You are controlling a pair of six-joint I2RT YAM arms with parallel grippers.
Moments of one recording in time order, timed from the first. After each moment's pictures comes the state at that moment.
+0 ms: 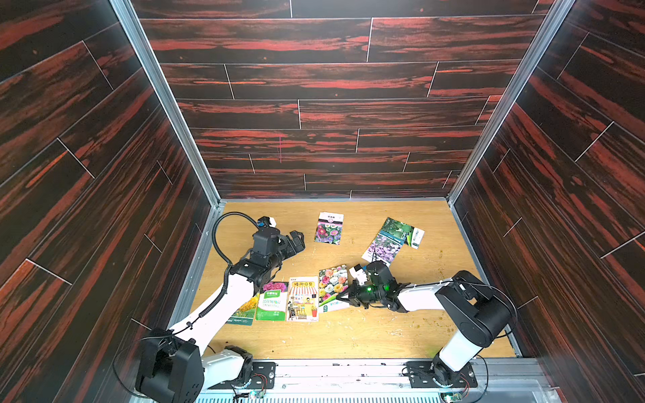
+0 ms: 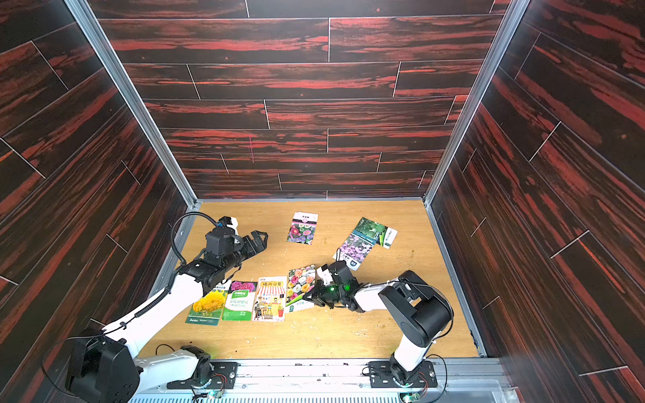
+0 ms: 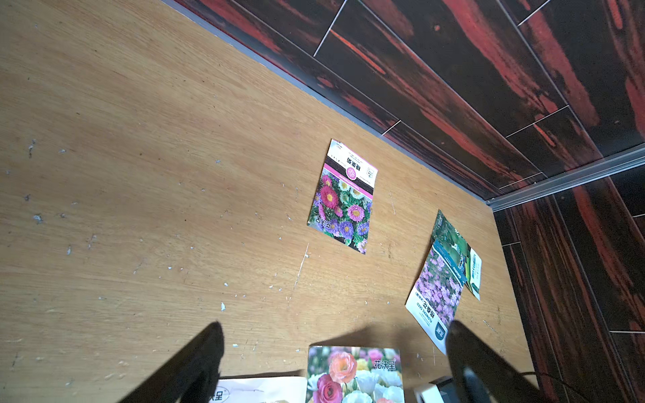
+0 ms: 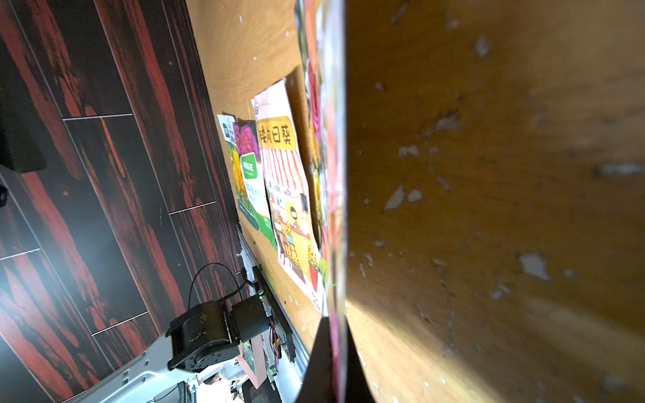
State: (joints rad) left arm -0.35 1.24 0.85 -0.13 0.00 -0.72; right arm 0.70 1.70 0.57 0.40 -0.66 1.09
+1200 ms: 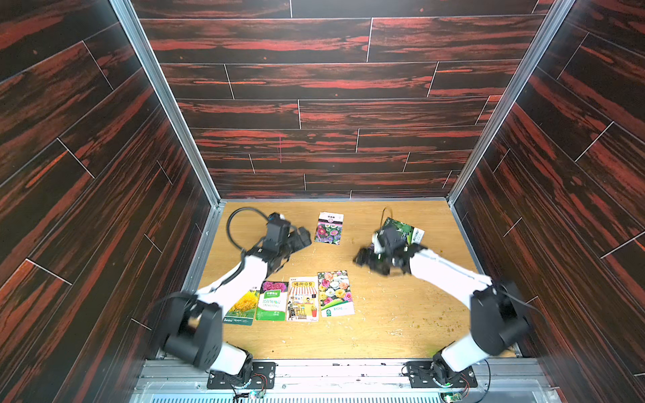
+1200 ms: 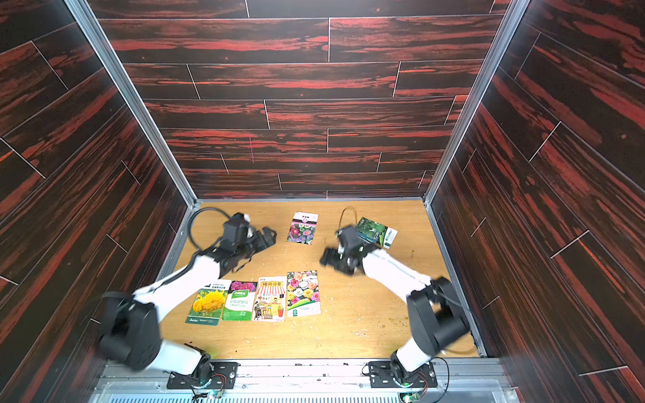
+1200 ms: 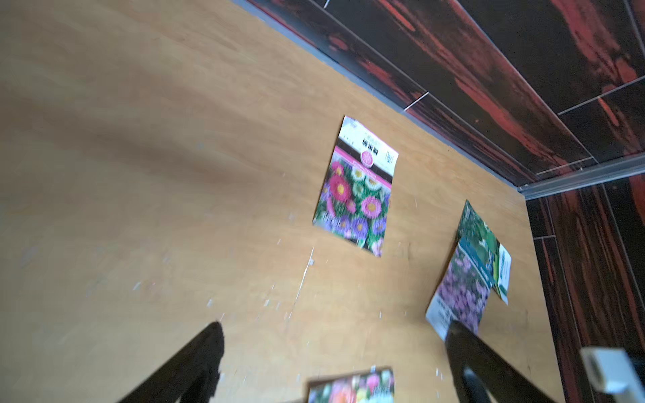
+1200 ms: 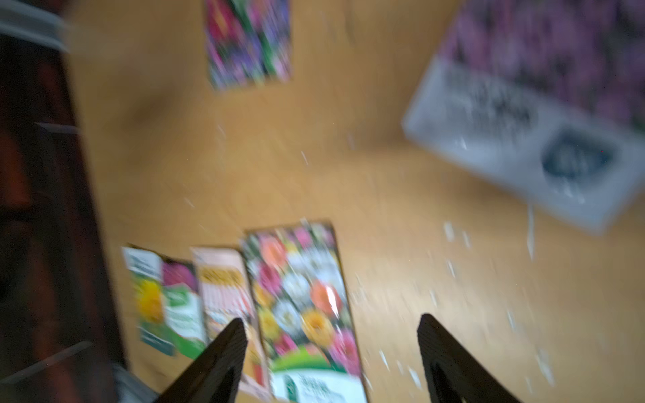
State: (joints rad) left arm -0.35 1.57 1.05 -0.12 0.04 -0.72; right arm 0.48 1.66 1.15 -0.43 -0.29 0.74
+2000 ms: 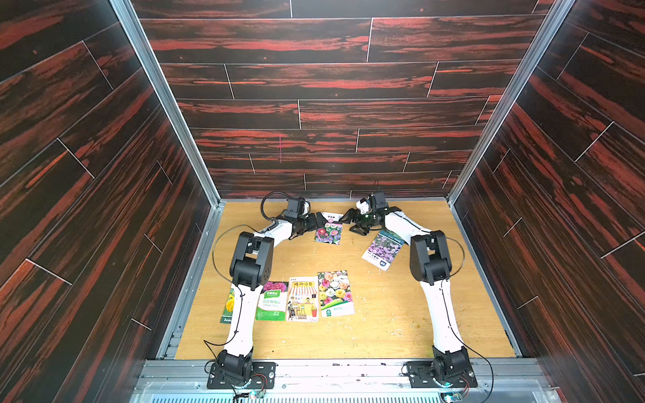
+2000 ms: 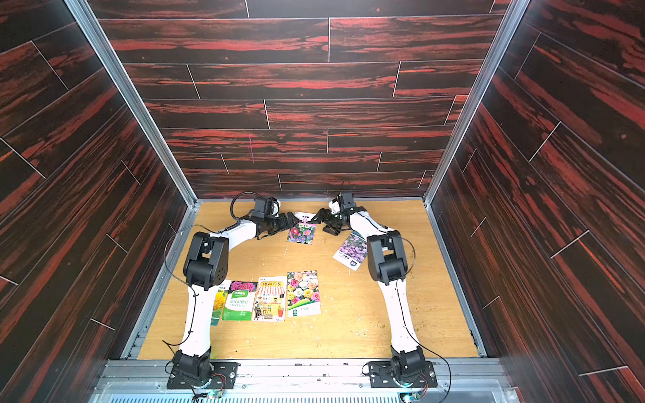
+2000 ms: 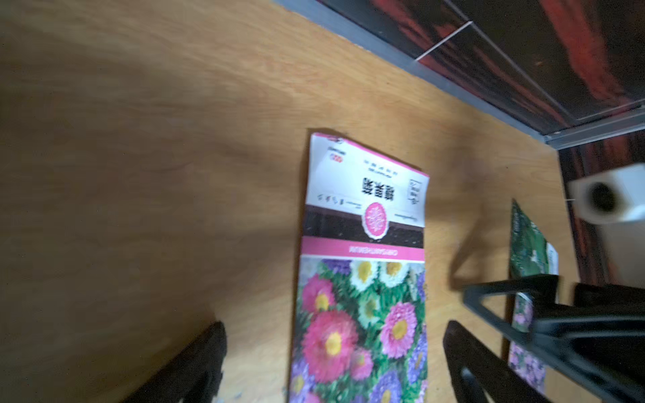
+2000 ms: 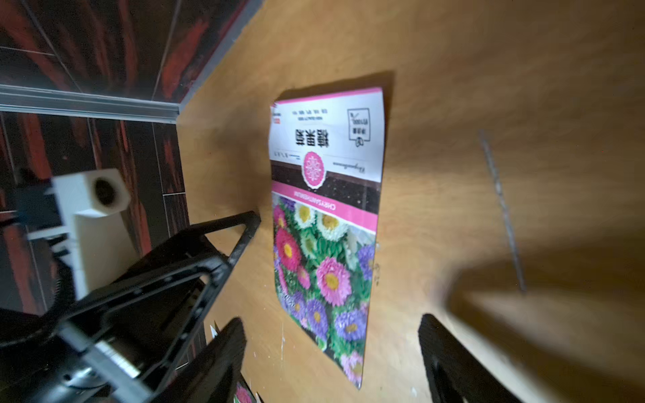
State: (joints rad) left arm -0.26 2.37 1.78 -0.16 0.42 -0.53; right arm 0.32 2.51 2.06 -0.45 -0.65 0.68
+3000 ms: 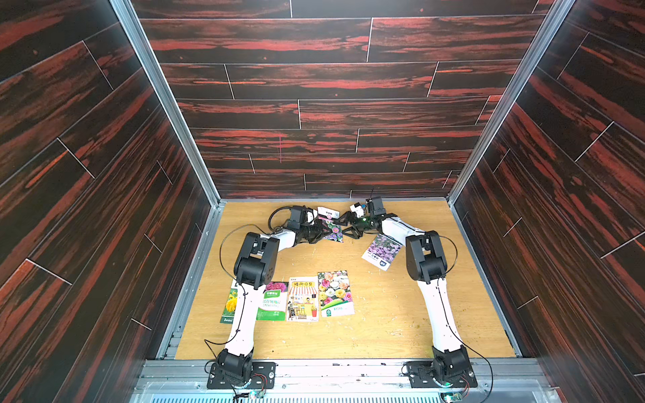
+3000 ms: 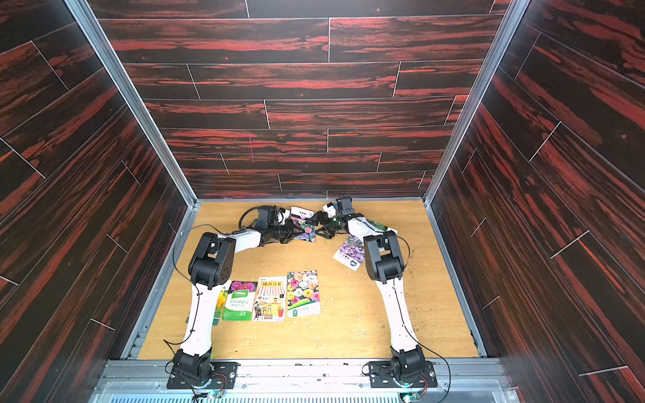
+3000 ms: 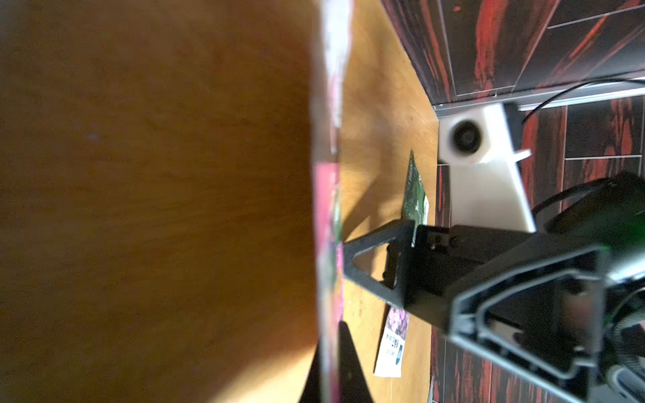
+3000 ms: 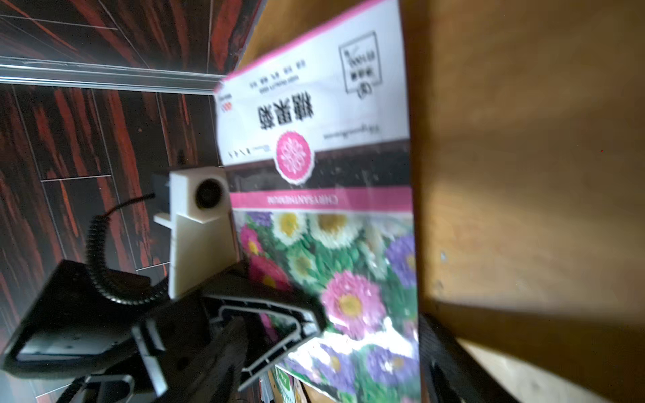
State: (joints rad) left arm -0.28 2.39 1.64 0.12 0.76 -0.86; right arm 0.32 2.52 1.95 -0.25 -0.86 0.79
